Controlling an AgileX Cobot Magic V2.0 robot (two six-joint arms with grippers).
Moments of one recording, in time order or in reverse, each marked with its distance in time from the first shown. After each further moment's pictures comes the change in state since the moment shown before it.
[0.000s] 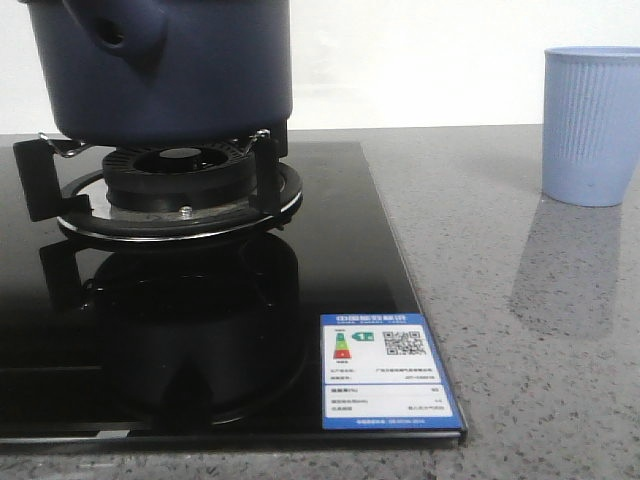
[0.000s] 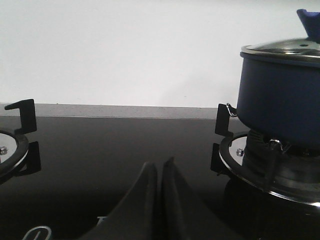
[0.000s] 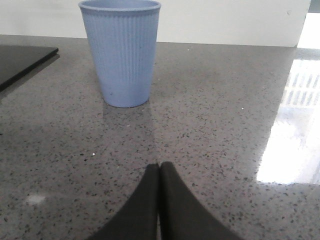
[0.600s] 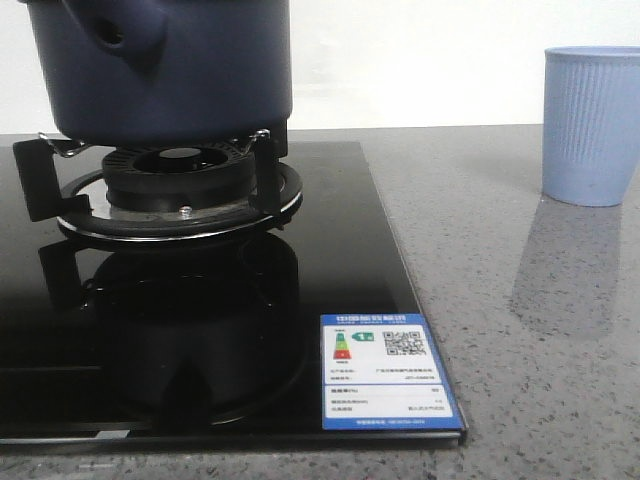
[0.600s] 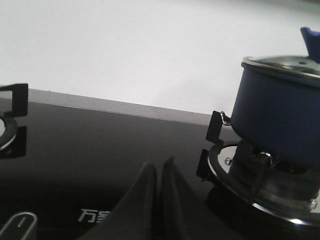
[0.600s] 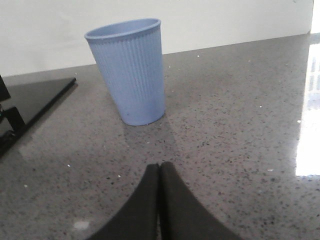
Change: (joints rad) left arm 0.000 0.000 0.000 -0.186 0.000 0.000; right arm 0.000 0.000 0.000 0.203 -0.042 0.000
